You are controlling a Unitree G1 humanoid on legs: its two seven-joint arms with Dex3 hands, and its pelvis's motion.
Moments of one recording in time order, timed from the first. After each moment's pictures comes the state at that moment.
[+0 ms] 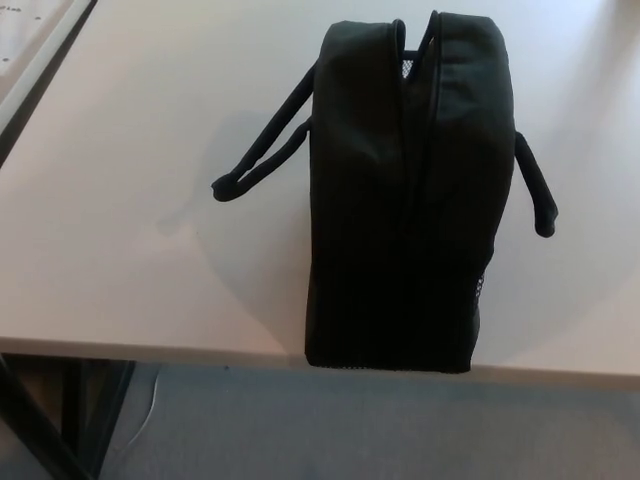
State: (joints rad) left_arm 0.24 0.39 0.05 0.70 0.17 -0.36 0.05; right_arm 0.16 -0.33 0.14 0.70 -0.32 -0.31 -0.16
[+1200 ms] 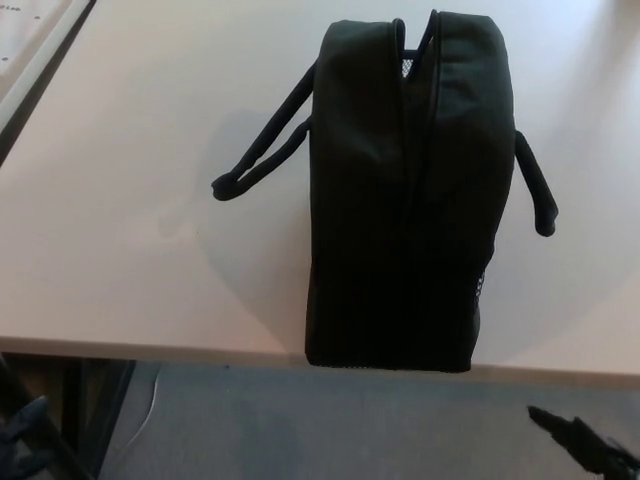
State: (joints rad) left_arm 0.30 0.40 0.17 0.54 0.20 -0.85 0.16; right_arm 0.19 -0.41 0.14 0.51 -0.59 -0.74 -0.60
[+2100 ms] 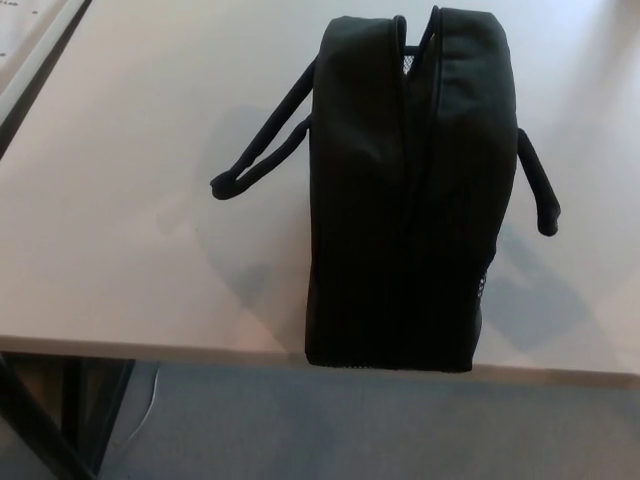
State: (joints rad) left_arm -0.07 0.66 0.61 0.41 0.41 -1.13 0.31; right_arm -0.16 -0.80 -0.26 0.44 -0.66 -0.92 -0.73
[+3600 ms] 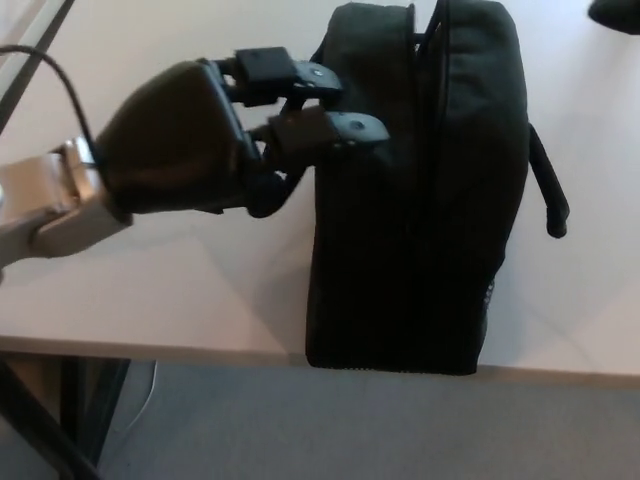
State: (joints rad) left_arm -0.96 0.67 -0.52 0.69 1.10 -1.04 0.69; right_arm -1.24 -0.76 0.46 1.03 -0.89 -0.81 -0.55
